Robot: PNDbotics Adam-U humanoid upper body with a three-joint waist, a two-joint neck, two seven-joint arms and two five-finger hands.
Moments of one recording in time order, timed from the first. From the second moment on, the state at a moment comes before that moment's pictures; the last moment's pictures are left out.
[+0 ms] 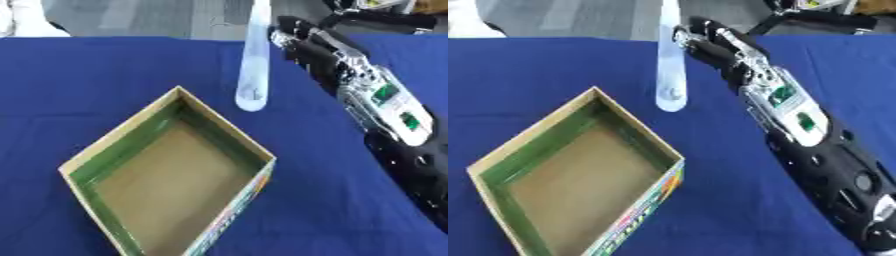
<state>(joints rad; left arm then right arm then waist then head) -0.21 0.38 0.17 -1.98 0.16 0.17 0.12 -0.85 -0.50 0.32 -1.56 -0.44 0.41 -0.11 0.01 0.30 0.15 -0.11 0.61</state>
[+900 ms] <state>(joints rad) -0.21 0.38 0.16 -1.98 0.16 0.17 0.11 -0.85 -0.50 0.32 -1.61 -0.42 0.42 -0.13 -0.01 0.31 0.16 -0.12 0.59</state>
